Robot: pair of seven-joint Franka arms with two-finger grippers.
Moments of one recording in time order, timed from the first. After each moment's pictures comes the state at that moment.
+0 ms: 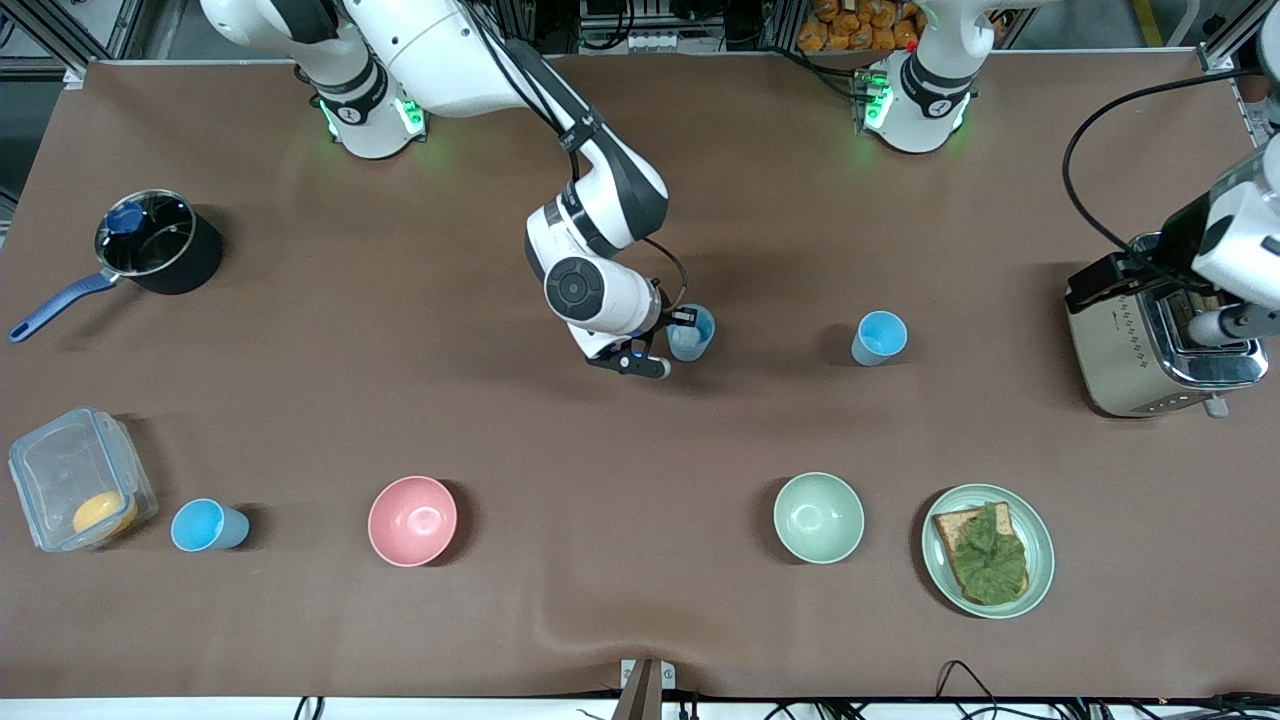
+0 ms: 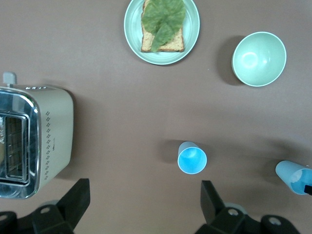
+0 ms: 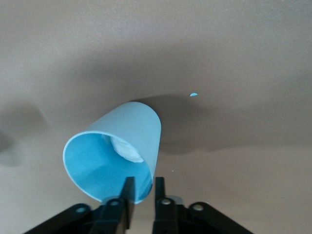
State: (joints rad) left arm 0.02 0.09 -0.11 -1.55 0.01 1.62 -0.23; right arm 0.82 0.74 -0.07 -1.47 0.61 2.15 0.68
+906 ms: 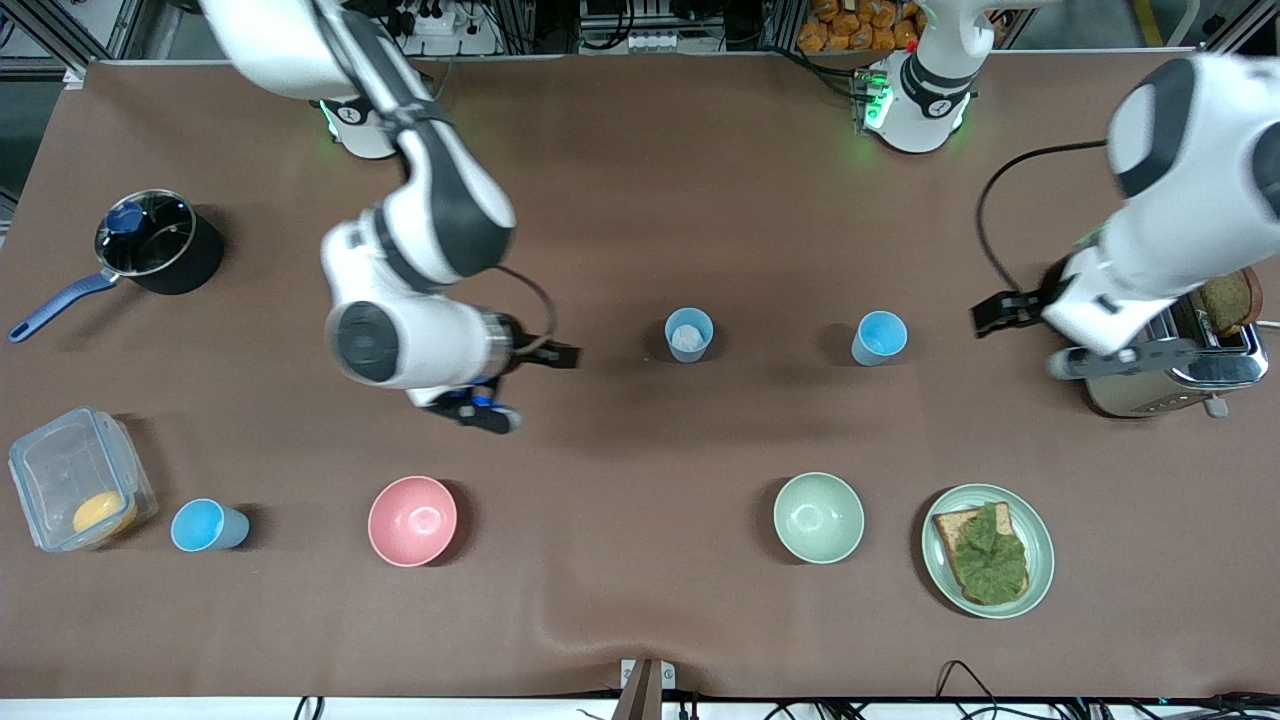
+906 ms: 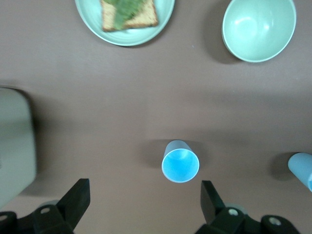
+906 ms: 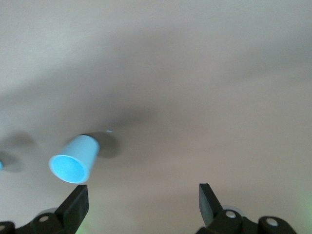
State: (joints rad) left arm 0.01 0.10 -0.19 -1.85 0.01 1.88 -0.24; right arm 0.49 0.55 -0.12 -1.35 0.42 1.64 0.59
